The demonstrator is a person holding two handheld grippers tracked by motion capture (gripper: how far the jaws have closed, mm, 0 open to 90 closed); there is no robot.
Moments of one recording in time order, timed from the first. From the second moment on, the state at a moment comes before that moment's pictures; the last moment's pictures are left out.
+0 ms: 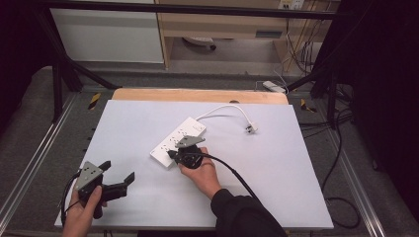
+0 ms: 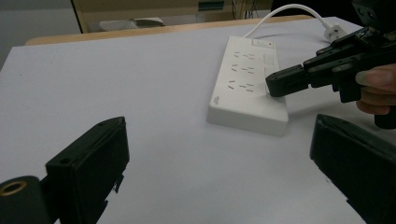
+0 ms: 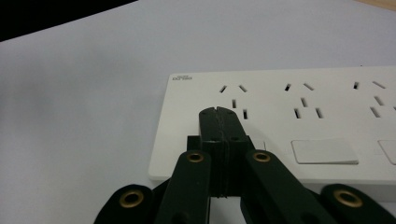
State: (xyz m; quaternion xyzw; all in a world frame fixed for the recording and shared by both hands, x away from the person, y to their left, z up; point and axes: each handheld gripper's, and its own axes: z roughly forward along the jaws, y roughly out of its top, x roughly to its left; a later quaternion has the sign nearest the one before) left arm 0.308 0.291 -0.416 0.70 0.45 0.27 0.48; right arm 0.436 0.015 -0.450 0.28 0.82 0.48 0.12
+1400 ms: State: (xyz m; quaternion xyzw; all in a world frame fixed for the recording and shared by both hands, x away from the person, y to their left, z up) left arm 0.308 0.293 -0.416 0.70 0.45 0.27 0.48; right arm 0.439 0.003 -0.432 0.29 0.81 0.50 0.11
